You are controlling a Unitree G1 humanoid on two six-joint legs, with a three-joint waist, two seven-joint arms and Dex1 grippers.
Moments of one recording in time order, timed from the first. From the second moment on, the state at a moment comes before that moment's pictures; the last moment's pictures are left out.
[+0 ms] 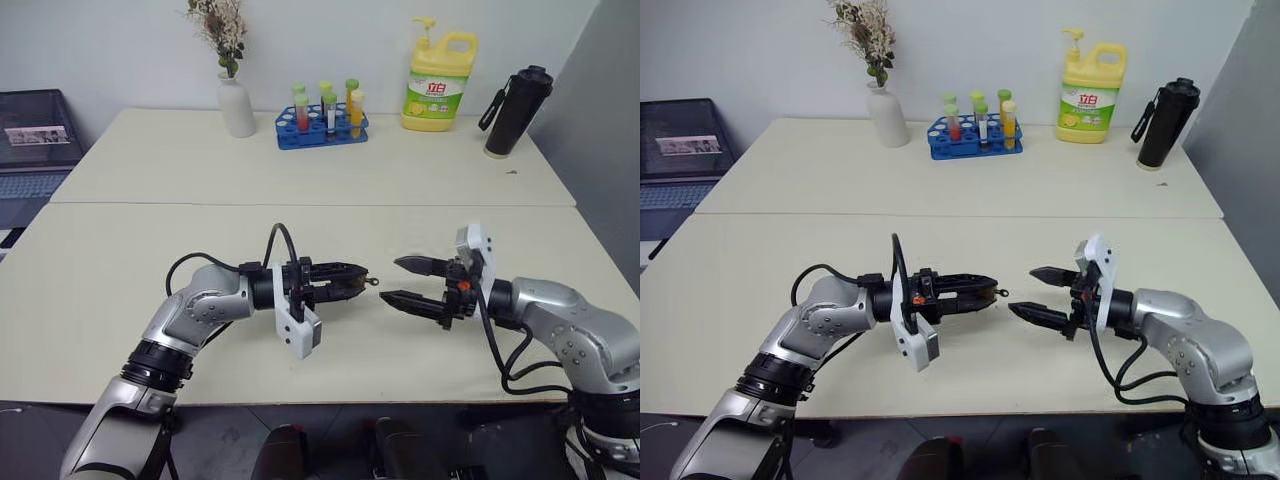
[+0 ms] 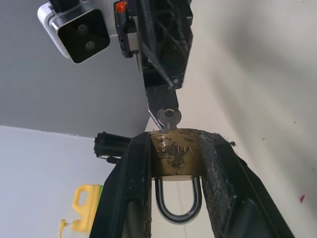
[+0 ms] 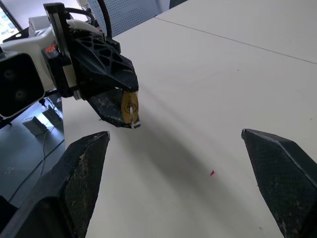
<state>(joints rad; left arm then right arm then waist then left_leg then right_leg) -0.51 0.60 -0.25 0.13 0.33 -0.97 -0.66 -0.35 -0.58 -0.03 -0.40 0.76 0.86 0.80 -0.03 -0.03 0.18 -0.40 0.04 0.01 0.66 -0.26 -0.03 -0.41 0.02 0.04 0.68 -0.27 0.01</state>
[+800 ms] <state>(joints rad) -0.47 0.63 -0.25 0.06 0.41 -0.92 -0.56 -0.41 -0.57 0.02 -0.36 0.82 0.91 0.85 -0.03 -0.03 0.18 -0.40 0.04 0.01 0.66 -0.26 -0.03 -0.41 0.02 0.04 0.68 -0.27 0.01</state>
